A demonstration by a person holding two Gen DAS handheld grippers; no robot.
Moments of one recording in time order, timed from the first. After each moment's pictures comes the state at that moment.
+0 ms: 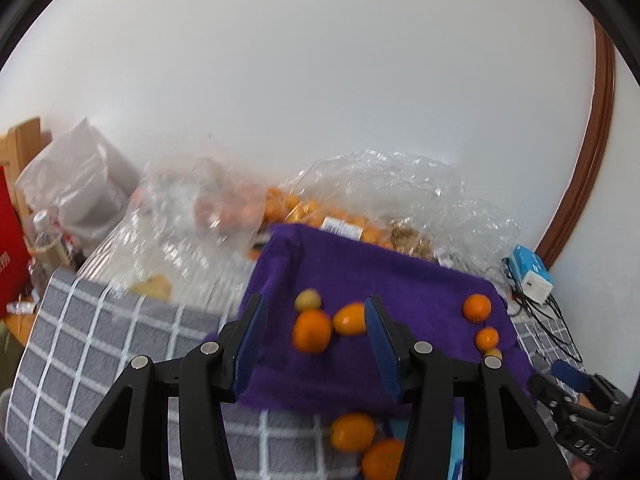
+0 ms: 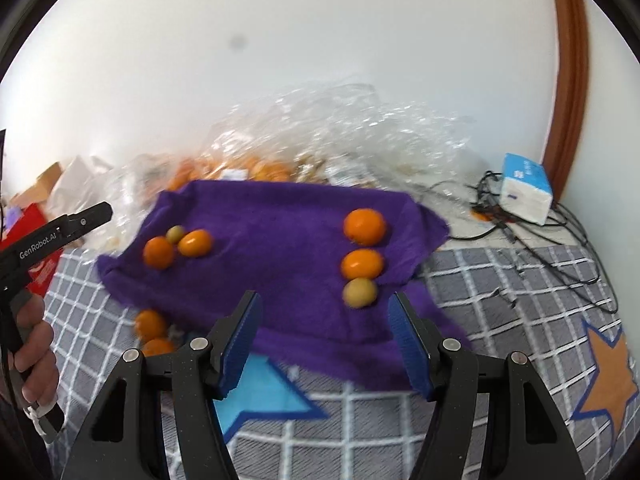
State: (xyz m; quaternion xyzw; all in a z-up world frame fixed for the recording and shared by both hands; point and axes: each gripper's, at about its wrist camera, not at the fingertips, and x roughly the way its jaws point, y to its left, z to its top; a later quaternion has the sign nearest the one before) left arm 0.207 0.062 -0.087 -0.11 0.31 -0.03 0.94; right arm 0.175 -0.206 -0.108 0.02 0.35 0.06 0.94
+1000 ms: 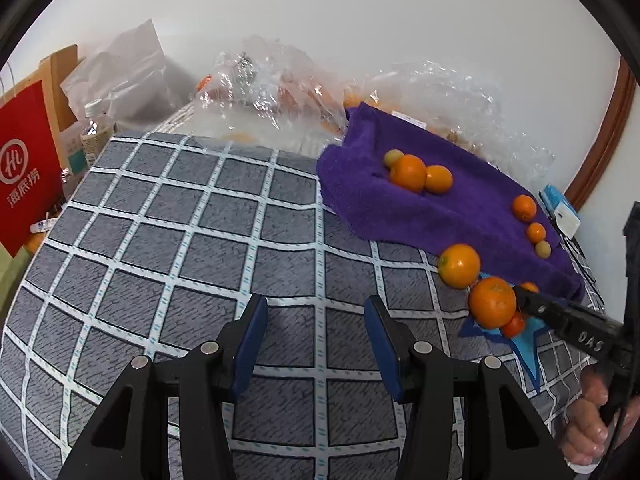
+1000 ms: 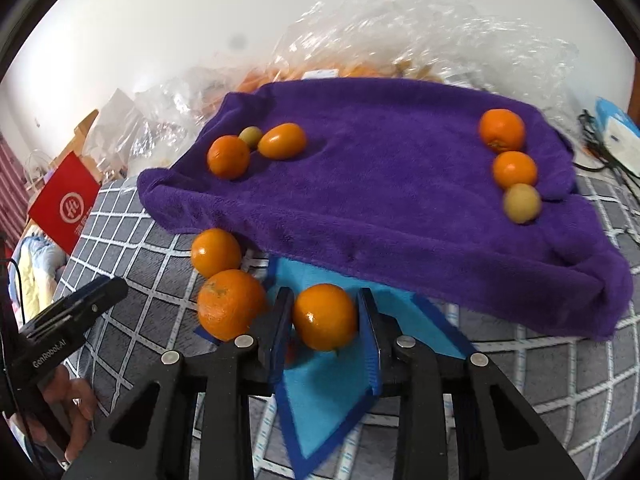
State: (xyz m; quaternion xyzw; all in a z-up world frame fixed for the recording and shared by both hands) left arm 0.143 0.110 -0.169 -0.12 0.40 0.00 0.91; right arm 0.185 -0.138 -0.171 0.04 0.44 0.16 0.88
